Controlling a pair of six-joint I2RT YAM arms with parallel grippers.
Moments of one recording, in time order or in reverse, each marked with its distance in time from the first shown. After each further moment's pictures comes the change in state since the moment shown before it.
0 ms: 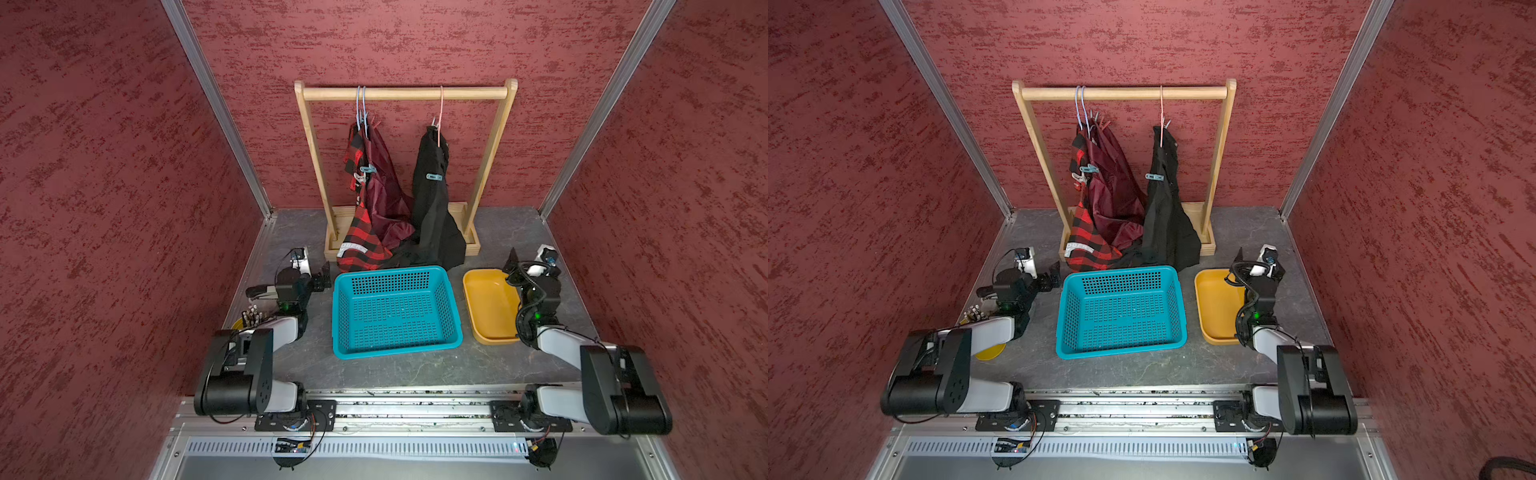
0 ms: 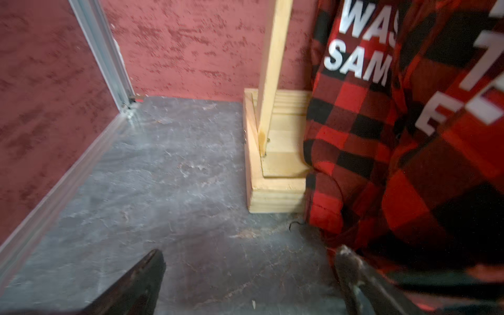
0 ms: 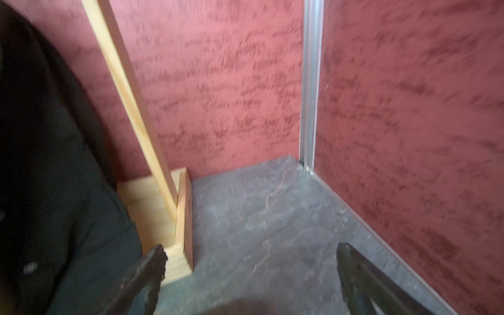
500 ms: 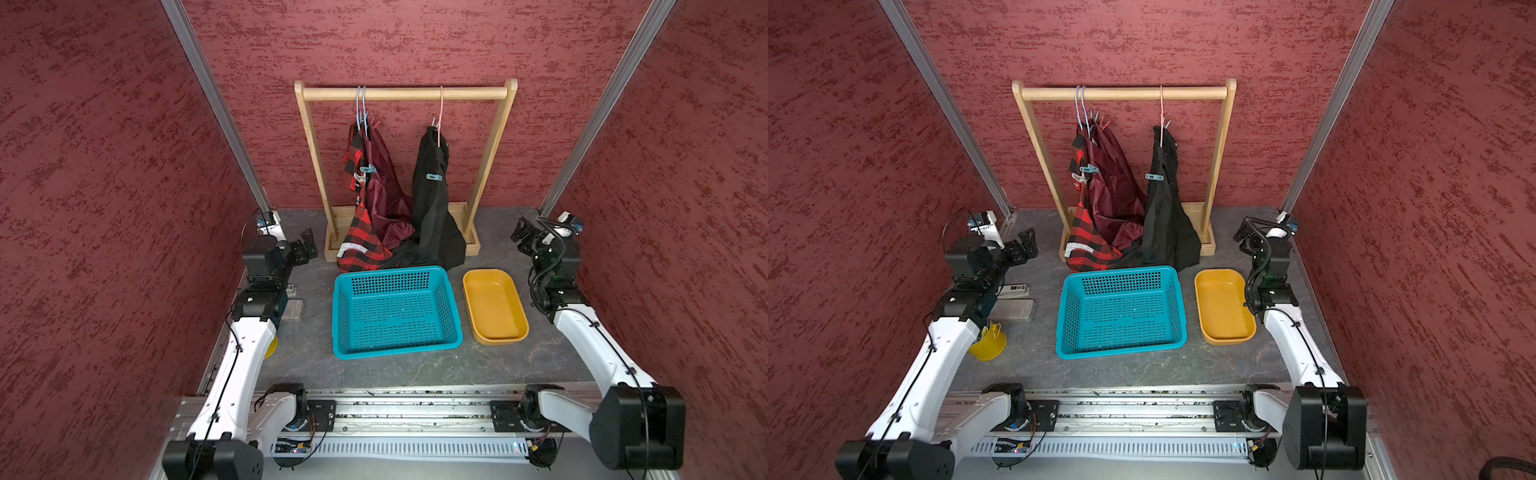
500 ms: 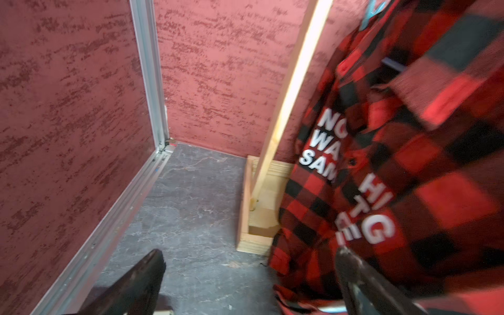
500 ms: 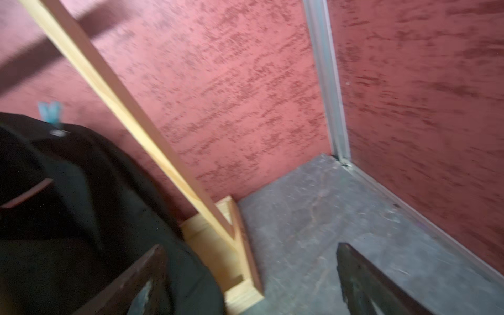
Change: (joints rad) left arm -0.028 -0.394 0.546 -0.934 -0.044 -0.177; right arm -0.003 -0.109 0.450 -0.652 -0.134 0.359
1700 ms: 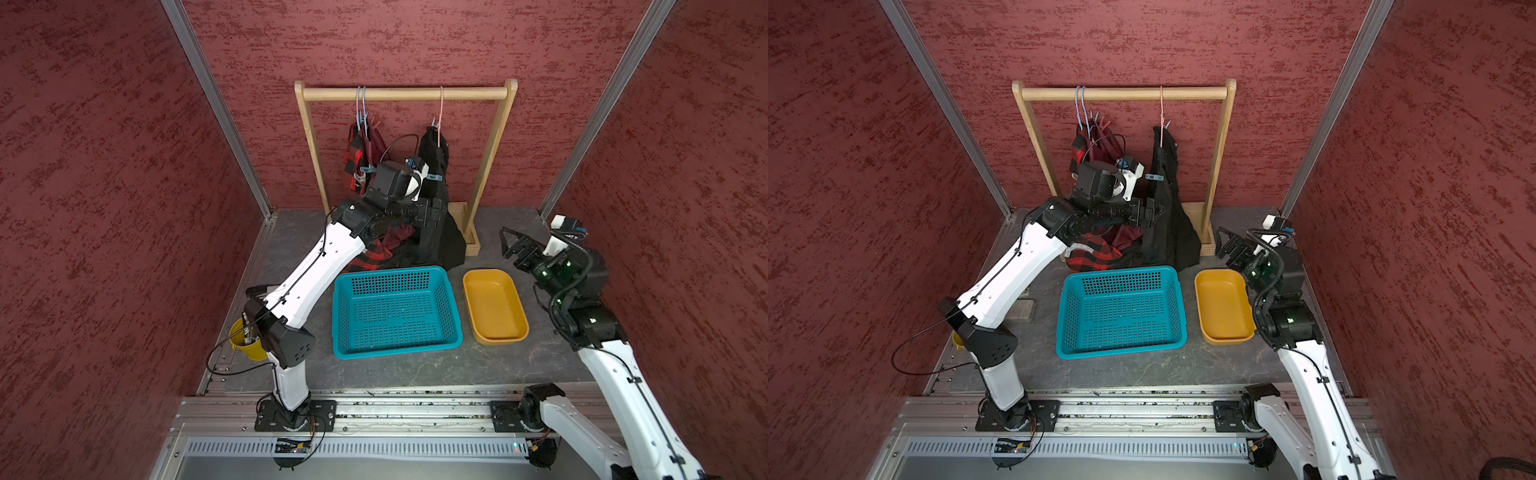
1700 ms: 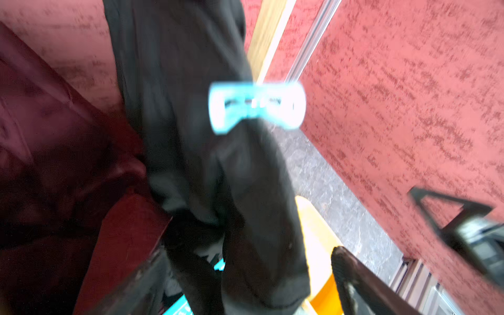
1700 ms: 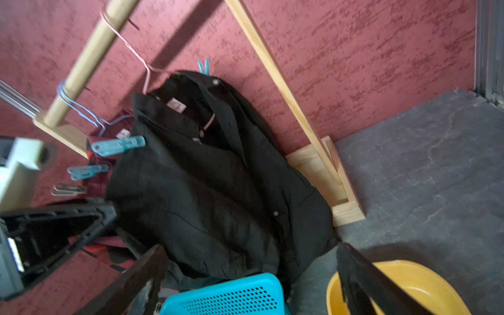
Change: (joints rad) left arm -0.678 0.871 1.199 -0.527 0.093 -0.029; right arm 0.182 -0.282 0.122 -0.496 -0.275 0.103
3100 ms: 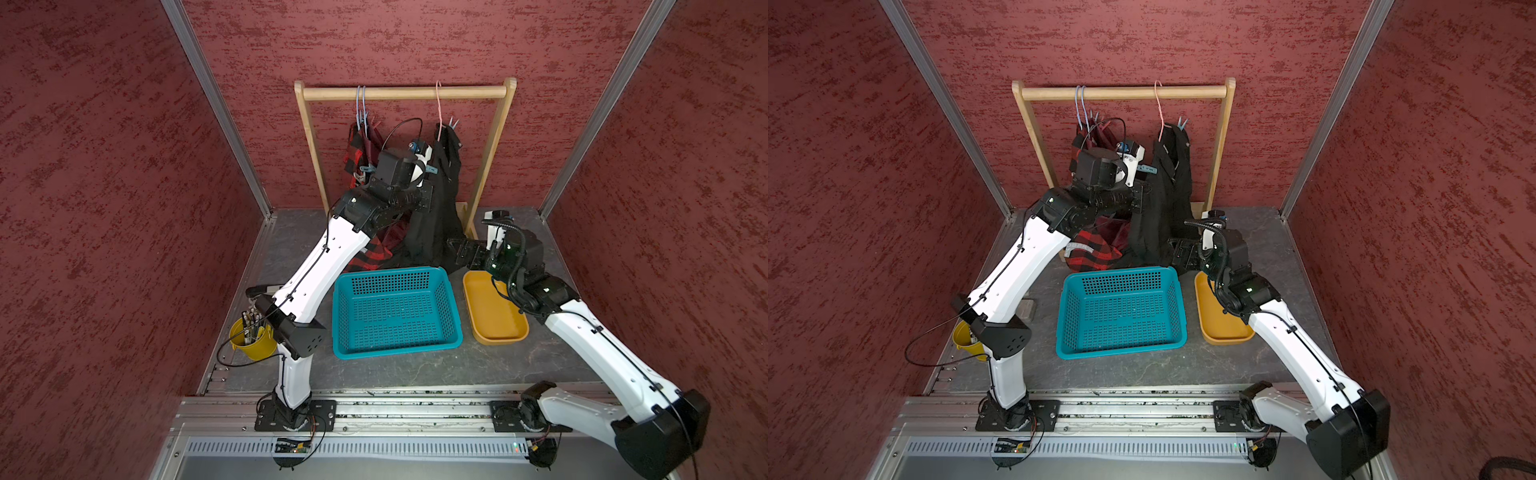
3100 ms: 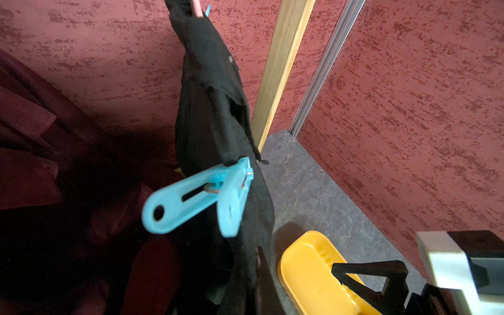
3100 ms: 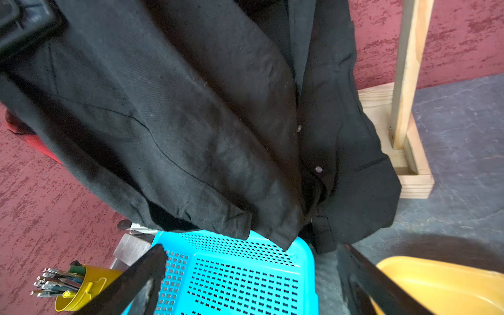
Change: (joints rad) left arm -0.027 0.092 0.228 -0.042 -0.145 0.081; right arm 0.272 0.268 0.103 0.002 0.040 -0.119
